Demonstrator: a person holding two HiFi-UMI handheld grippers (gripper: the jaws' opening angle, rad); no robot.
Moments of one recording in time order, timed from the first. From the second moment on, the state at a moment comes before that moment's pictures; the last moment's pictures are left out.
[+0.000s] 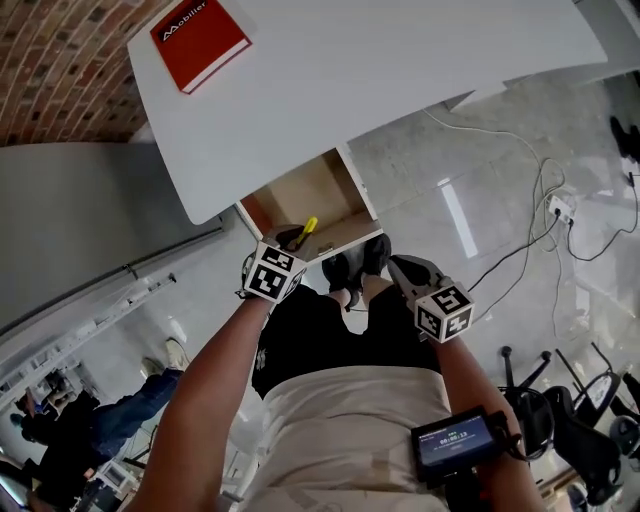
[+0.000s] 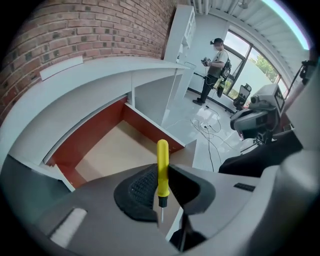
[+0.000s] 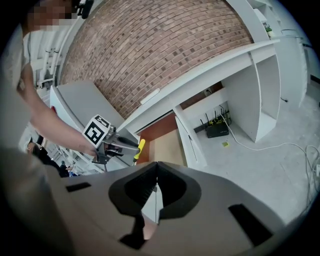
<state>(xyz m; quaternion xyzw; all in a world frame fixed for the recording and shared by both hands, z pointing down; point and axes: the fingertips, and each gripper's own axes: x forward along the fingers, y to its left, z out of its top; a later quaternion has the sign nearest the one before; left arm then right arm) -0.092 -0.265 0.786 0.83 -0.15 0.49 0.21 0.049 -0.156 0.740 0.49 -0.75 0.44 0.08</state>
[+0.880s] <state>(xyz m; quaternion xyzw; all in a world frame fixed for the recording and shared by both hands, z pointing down) -0.128 -0.251 0.682 0.86 -0.22 0.40 0.21 0.030 -0.208 0.642 0.48 -0.80 0.36 0.10</state>
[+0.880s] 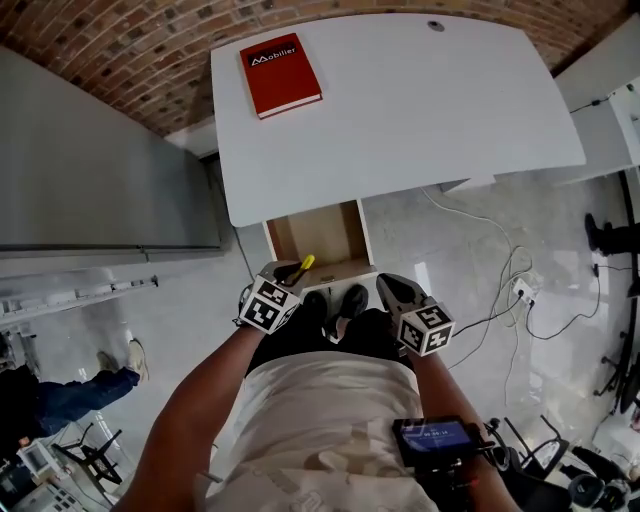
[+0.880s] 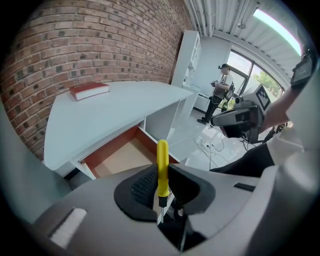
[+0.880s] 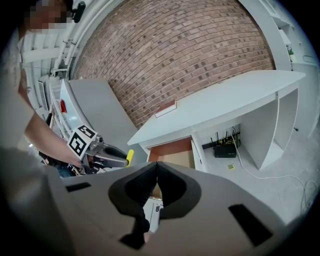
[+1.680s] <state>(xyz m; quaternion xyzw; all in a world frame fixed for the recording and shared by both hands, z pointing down) -0.169 -0.251 0.562 0.90 -0.26 0.29 0.18 -0.022 -0.237 0.565 0.47 -0.82 0.32 0.10</state>
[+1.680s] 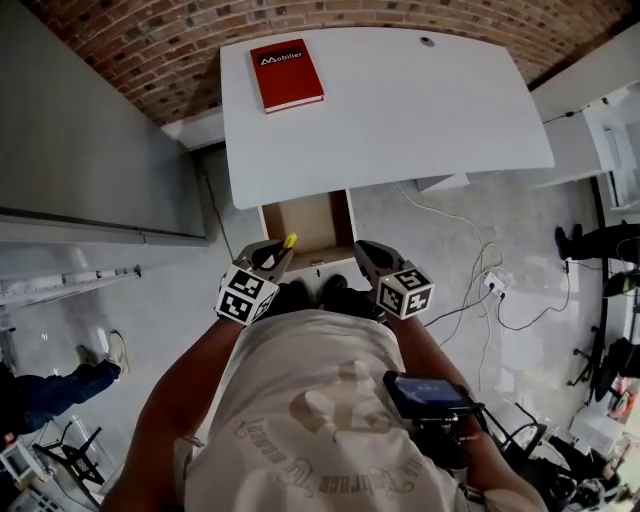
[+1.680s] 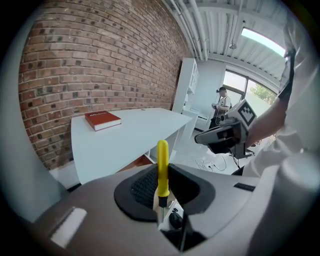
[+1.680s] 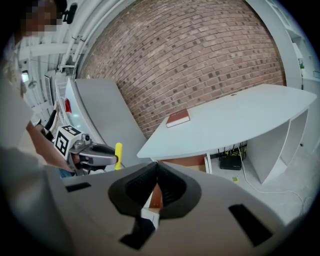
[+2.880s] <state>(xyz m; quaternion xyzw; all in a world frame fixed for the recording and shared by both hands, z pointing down) -0.204 -0.239 0.472 0.91 -0.34 0.15 0.19 -0.051 -0.239 0.470 0.44 -0.86 0.24 0.08</state>
